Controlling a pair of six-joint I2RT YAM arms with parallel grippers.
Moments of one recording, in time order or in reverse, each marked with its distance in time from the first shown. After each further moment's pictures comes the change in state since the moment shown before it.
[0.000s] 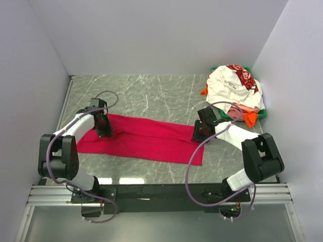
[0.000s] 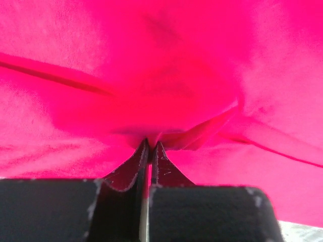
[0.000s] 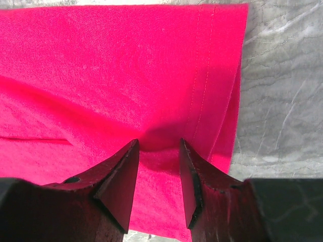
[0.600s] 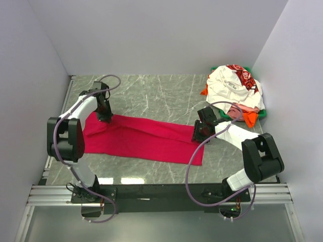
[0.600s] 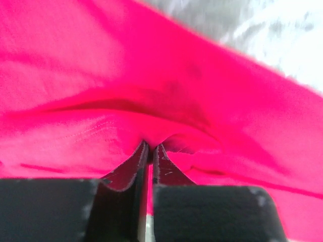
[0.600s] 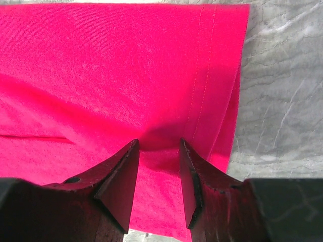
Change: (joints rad) left arm 0.000 0.213 0.365 -0.148 -0.054 0.088; right arm 0.000 0.000 0.005 -0.013 0.001 -0.015
